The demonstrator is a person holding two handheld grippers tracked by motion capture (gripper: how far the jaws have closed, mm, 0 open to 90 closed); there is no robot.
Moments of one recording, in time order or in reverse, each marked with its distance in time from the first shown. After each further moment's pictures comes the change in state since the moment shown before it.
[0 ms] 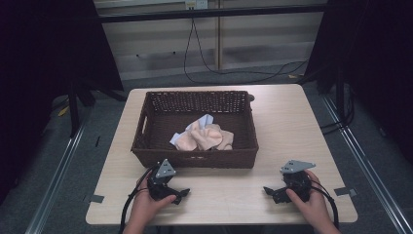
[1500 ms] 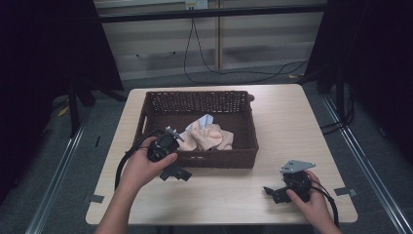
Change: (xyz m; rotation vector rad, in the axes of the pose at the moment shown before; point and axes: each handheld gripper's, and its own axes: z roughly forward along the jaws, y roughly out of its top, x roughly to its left) left arm 0.009 0.134 -0.063 0.377 -0.223 -0.083; right arm 0.000 0.000 0.000 0.002 0.000 0.007
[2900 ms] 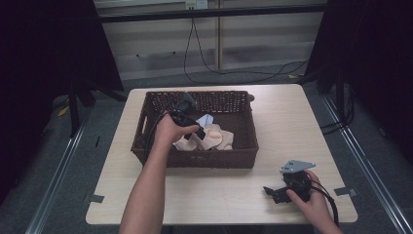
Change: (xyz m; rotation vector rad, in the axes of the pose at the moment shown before) left arm 0.085 0.095 0.052 0.007 0.101 -0.346; right arm 0.000 0.000 0.000 -0.003 0.001 -0.001
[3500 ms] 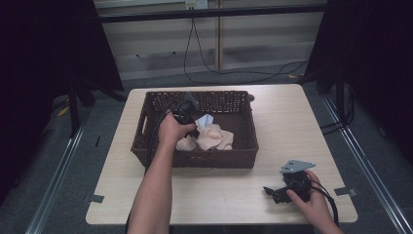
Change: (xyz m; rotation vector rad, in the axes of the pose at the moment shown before) left arm 0.004 0.007 0.000 0.042 -0.006 -0.014; right arm 0.000 0.000 0.000 -0.003 0.003 -0.007
